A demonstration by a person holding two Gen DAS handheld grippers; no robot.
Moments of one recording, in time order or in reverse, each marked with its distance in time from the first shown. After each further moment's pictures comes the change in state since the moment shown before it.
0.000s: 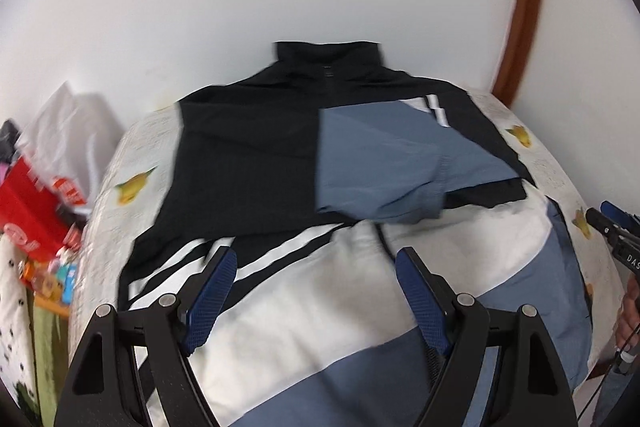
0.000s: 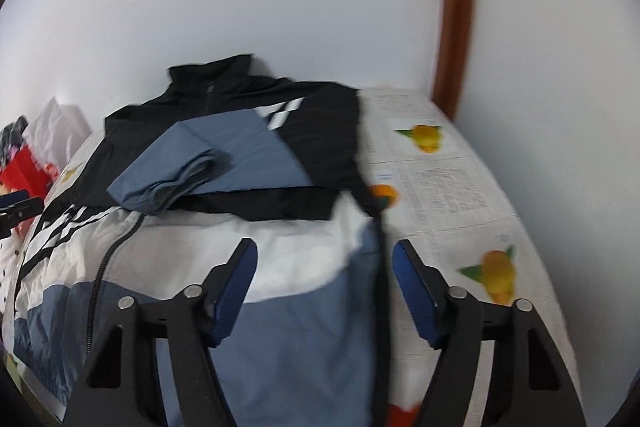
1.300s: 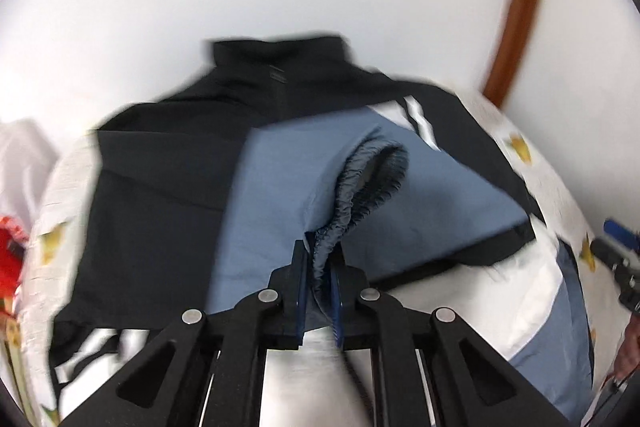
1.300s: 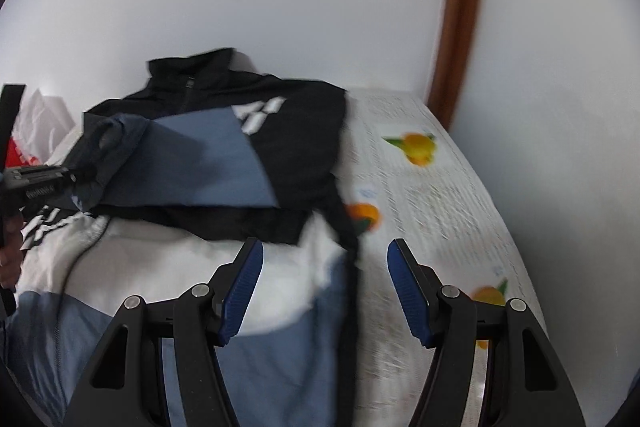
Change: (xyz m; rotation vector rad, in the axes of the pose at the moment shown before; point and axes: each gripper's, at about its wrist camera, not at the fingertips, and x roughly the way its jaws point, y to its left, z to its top) left arm 0.080 -0.017 0.050 -0.007 -0.006 -0.078; right arm 0.041 -0.001 0.022 -0.062 0.011 -0.013
